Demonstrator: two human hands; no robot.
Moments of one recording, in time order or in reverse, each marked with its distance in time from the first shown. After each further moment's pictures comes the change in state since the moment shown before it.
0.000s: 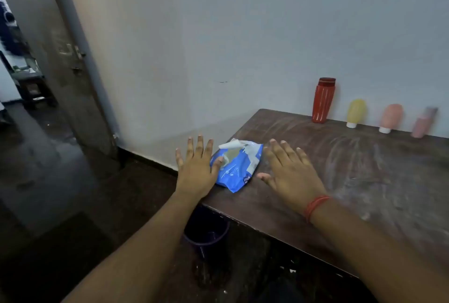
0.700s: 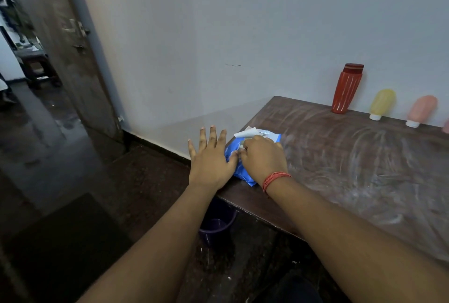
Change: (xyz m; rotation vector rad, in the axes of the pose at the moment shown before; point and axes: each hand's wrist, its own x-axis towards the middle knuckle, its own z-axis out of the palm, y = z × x) left_hand 0.004 -0.006 0.015 -0.054 -0.011 -0.042; right_hand 0.072 -0.096 0.018 0.204 -0.031 0.134
